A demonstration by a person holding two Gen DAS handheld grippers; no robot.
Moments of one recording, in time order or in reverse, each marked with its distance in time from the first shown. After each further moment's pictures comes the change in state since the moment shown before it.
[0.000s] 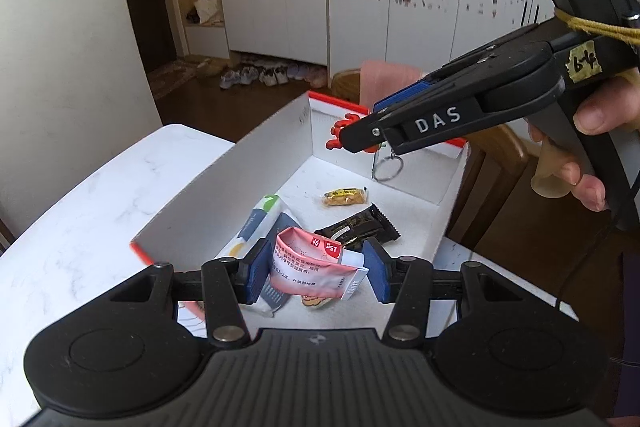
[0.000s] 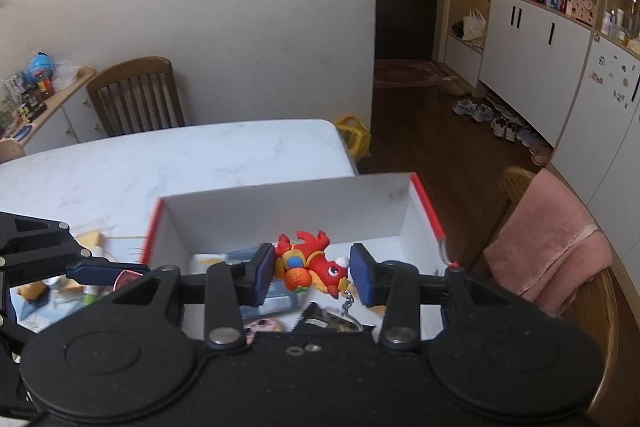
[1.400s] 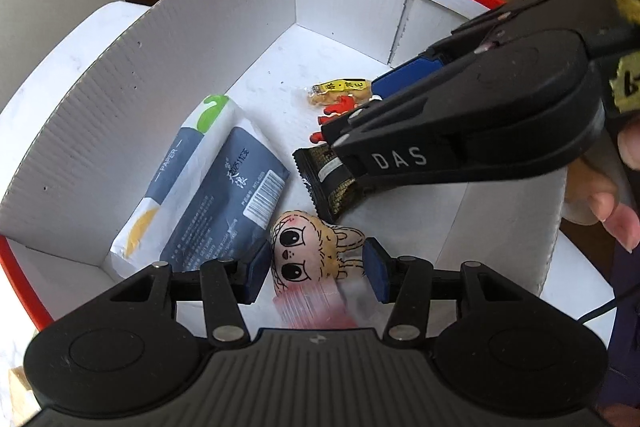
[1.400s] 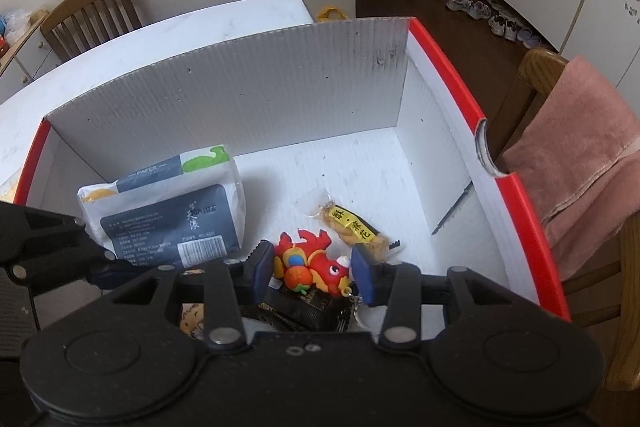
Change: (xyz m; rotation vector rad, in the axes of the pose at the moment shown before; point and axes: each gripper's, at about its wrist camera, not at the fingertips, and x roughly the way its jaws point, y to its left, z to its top) left arm 0.136 -0.006 0.008 -0.008 0.418 -0.050; right arm 0.102 -0.032 -0.026 0.086 0.300 -0.003
